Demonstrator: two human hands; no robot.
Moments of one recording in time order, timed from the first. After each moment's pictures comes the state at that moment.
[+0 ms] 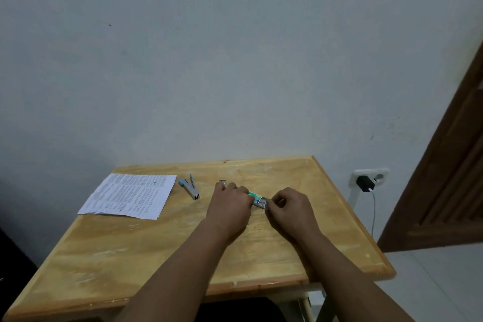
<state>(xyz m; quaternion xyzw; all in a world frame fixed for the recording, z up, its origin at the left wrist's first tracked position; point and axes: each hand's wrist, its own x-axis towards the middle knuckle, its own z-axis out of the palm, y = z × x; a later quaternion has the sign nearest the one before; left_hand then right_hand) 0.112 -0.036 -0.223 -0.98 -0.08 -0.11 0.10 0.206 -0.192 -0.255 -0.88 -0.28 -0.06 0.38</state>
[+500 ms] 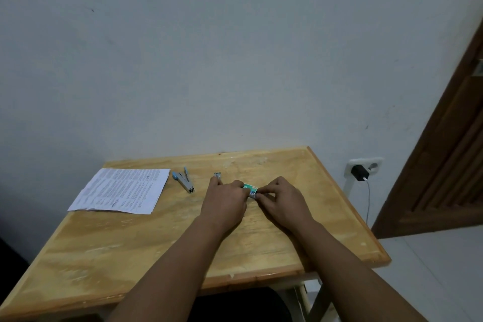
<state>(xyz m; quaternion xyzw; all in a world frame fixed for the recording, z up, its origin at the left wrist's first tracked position) 0.116 -0.032 -0.234 -0.99 -0.07 -0.12 0.09 0.214 -0.187 -0.262 -0.89 -0.34 -0.04 0.32</state>
